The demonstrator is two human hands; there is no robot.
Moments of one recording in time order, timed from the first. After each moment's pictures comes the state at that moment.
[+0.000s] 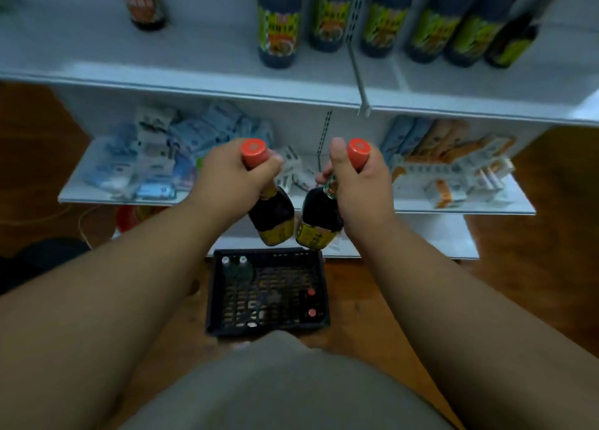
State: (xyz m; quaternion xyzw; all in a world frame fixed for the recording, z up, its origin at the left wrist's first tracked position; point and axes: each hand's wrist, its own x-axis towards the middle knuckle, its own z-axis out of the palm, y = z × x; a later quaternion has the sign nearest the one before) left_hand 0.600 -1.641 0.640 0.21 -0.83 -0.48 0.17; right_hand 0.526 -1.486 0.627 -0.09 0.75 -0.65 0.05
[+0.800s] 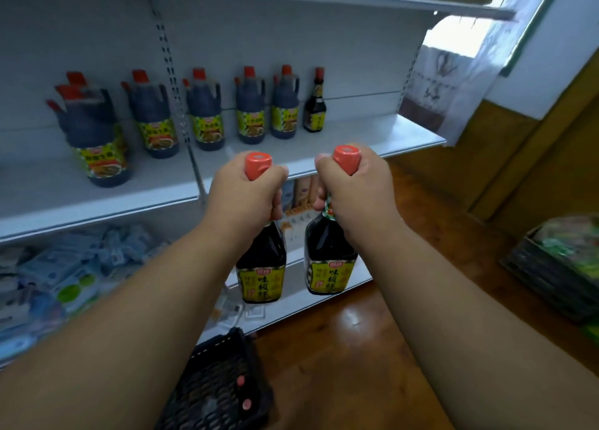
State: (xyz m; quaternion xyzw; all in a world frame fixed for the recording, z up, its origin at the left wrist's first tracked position) left_hand 0.483 -1.411 0.757 0.01 -0.72 -0.68 0.15; right_hand 0.475 -1.267 0.771 -0.06 0.75 -0.64 -0.15
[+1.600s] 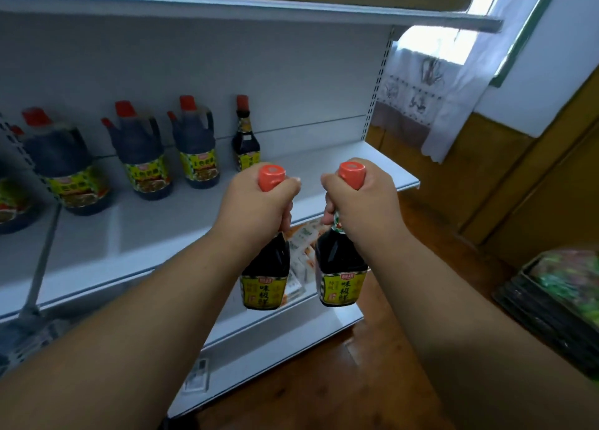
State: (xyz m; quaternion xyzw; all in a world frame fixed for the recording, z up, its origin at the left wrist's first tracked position) left_hand 0.200 -1.212 0.757 0.00 -0.73 -0.67 0.12; right_hand 0.198 -1.064 0.770 -0.02 0.78 -0.61 -0.12
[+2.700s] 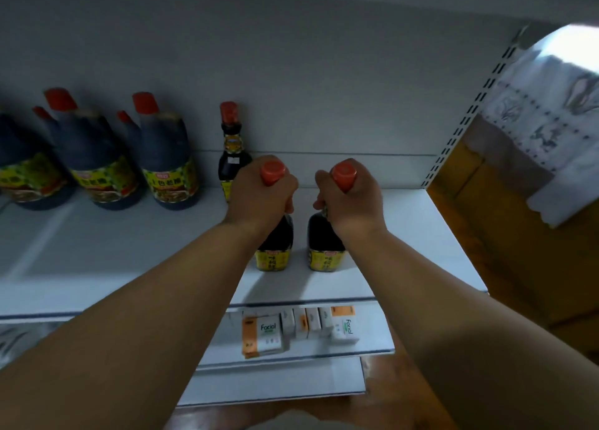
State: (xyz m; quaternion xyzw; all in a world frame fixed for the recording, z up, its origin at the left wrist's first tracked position) left_hand -0.058 -1.151 0.709 0.18 -0.74 -0.61 0.23; right_hand -0.112 -1.024 0.711 -0.10 0.79 -0.60 0.01
